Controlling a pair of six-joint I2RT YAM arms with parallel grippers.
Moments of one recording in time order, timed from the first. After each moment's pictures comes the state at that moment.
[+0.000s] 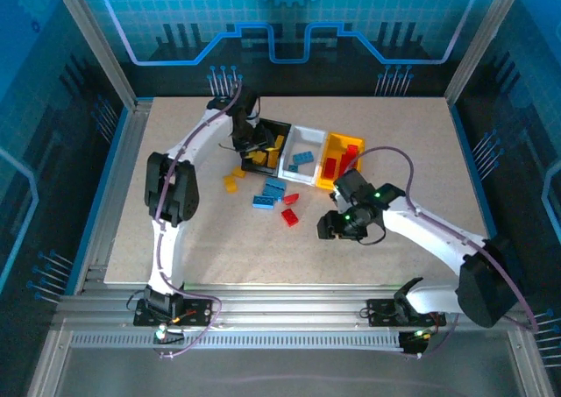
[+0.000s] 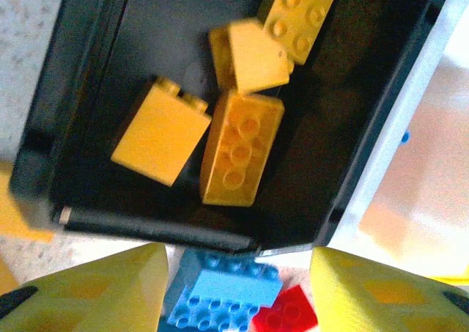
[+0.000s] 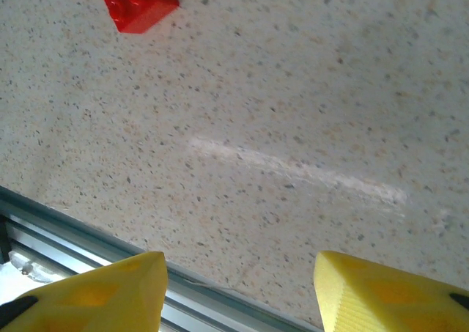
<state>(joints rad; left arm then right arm) -0.30 2.16 1.96 -1.02 0.26 -0.59 0.60 1.32 0.89 -0.85 -0.29 0.56</state>
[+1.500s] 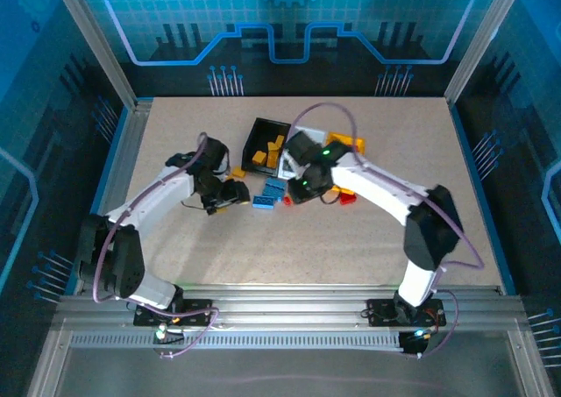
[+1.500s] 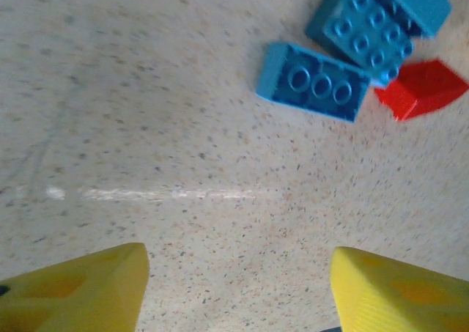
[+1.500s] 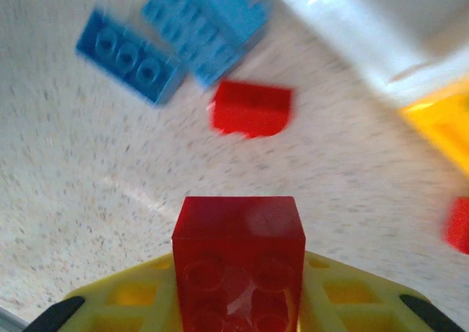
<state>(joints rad) -0.33 1.50 1.09 -0.90 0.28 -0.61 0.66 1.73 1.49 -0.99 -0.03 0.28</state>
